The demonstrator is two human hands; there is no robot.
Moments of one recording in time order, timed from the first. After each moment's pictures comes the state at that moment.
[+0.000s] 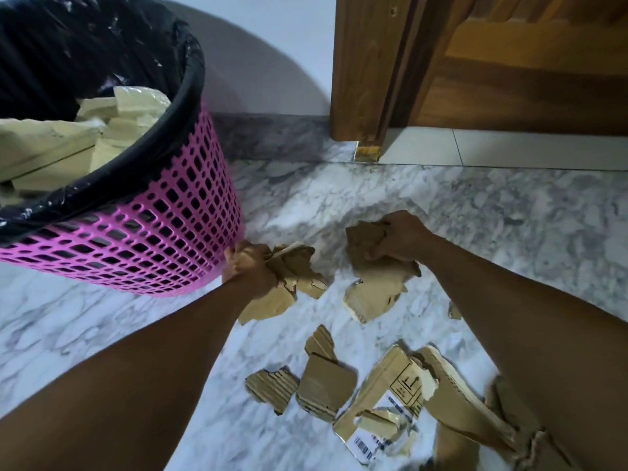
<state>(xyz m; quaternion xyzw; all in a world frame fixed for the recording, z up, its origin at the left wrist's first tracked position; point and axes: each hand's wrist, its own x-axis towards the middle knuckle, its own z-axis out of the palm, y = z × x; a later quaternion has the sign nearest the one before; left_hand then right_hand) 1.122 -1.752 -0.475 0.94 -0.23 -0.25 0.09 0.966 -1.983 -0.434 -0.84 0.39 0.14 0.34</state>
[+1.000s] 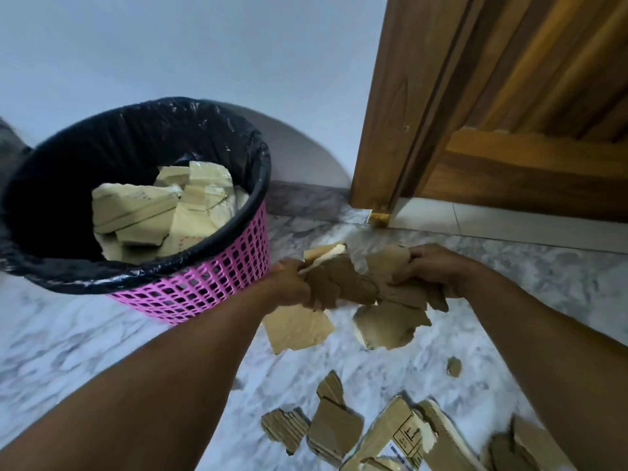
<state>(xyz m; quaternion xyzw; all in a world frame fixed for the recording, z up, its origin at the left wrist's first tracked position) 1.120 -1.770 -0.338 0.83 -0.22 -0.44 0.27 0.967 -1.985 -0.312 -0.71 0.43 0.14 0.54</state>
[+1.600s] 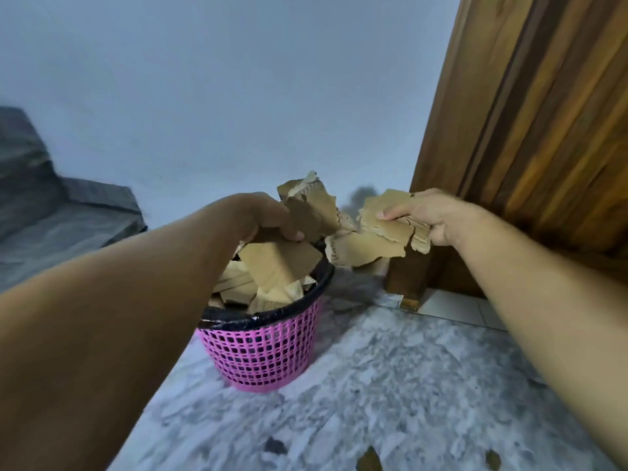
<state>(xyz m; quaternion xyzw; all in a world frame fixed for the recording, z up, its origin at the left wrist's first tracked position) 1.204 -1.690 -0.084 0.84 -0.15 -0.35 0.38 1.061 -1.906 -0.084 -0.70 0.35 -0.07 0.62</state>
